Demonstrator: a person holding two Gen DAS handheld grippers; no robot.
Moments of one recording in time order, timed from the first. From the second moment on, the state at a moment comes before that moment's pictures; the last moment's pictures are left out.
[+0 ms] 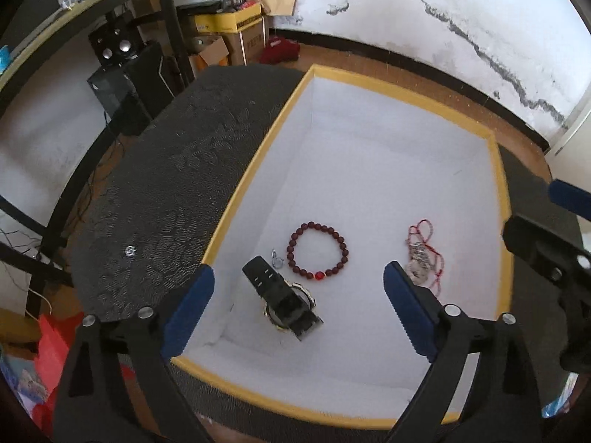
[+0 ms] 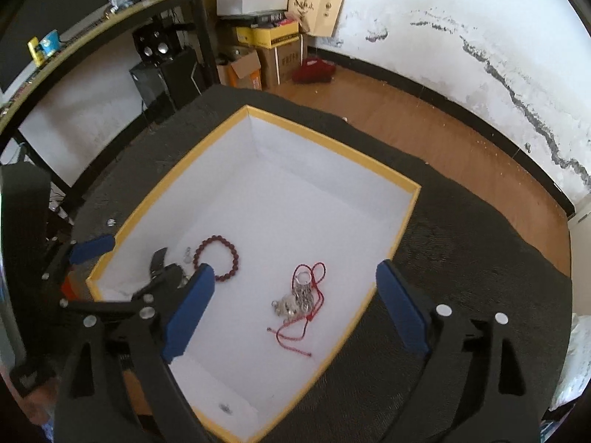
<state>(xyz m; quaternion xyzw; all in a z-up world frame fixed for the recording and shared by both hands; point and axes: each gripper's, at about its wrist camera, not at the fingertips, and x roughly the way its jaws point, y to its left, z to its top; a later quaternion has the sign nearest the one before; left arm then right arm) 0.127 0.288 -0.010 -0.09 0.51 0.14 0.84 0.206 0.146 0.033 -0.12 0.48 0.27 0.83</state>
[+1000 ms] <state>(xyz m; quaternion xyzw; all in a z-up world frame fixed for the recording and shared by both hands) 0.053 0.035 0.037 -0.01 0.46 -0.02 0.89 0.064 -0.178 0.077 -0.02 0.42 0.09 0.90</state>
